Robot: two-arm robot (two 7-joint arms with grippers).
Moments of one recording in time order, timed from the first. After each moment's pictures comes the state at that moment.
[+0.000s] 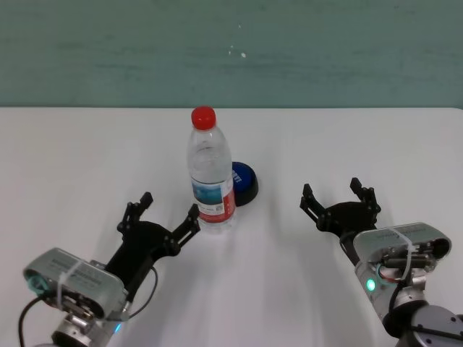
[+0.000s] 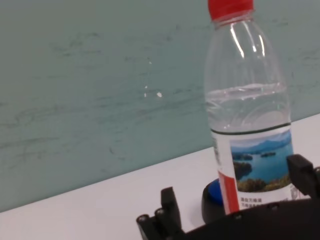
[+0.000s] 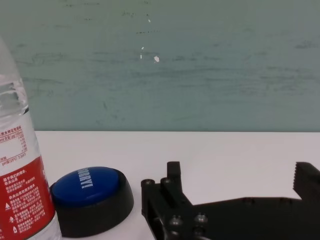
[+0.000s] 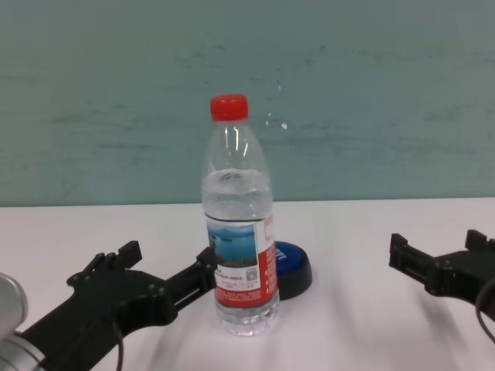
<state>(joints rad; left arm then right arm) 0.12 0.20 0.20 -1.58 -0.01 -0.23 -0.21 -0.06 0.16 -0.26 -1.64 0.19 -0.04 -0.06</state>
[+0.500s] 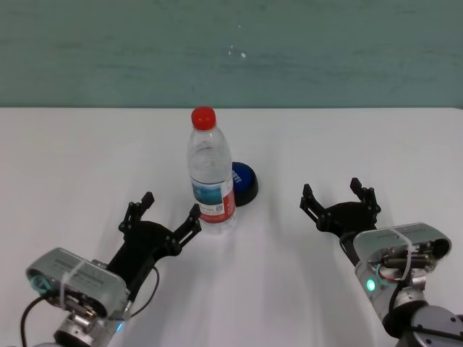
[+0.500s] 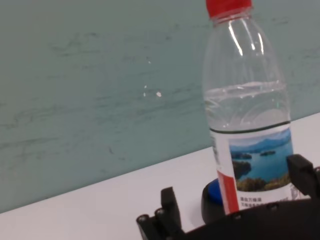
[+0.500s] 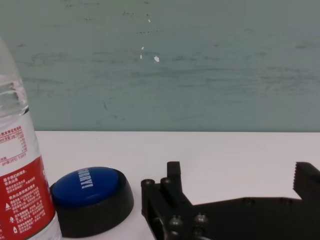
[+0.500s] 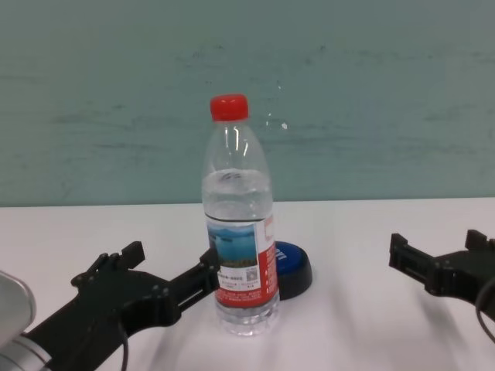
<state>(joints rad) 0.12 0.20 0.20 -1.58 0.00 -0.24 -0.20 -0.06 0.16 -0.26 -1.64 0.19 -0.04 -0.06</state>
